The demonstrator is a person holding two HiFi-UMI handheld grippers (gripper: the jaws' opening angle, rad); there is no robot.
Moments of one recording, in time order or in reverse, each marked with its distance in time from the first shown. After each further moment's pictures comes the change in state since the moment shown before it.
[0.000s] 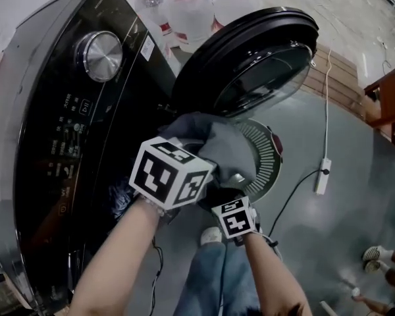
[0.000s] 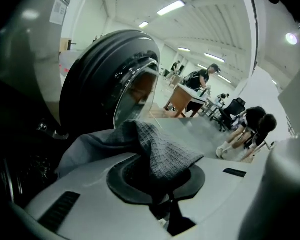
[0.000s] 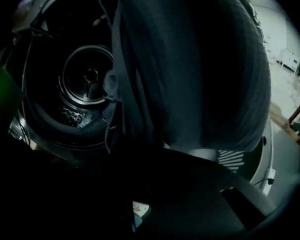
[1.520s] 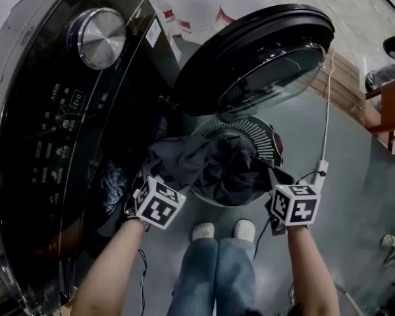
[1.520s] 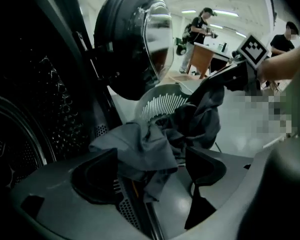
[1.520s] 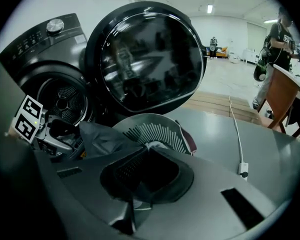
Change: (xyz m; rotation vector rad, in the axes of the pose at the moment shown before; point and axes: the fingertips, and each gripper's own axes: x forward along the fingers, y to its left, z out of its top) left arm 0.014 0.089 -0.182 0.138 0.295 0.343; right arm -0.100 -0.150 0.036 0.199 -0.143 -0.249
